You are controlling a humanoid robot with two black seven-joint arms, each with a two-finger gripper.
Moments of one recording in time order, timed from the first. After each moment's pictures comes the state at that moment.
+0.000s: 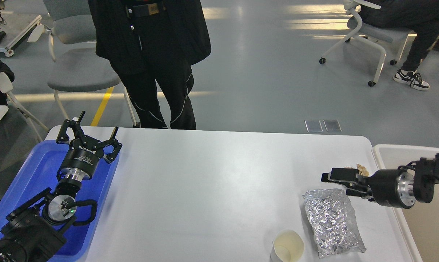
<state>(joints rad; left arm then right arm) -0.50 0.34 -0.88 -0.55 -0.07 -0.64 -0.50 1.15 -1.01 -0.28 1.54 -0.80 0.13 0.08</state>
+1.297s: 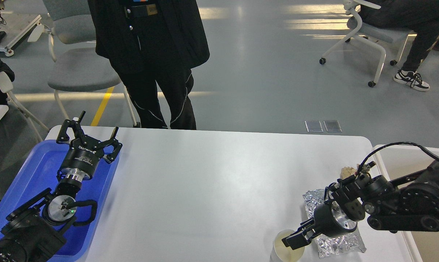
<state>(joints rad) -0.50 0.34 -0.88 -0.55 -0.07 -0.64 -0.50 1.34 -0.51 -0.71 1.42 -1.19 0.12 0.20</state>
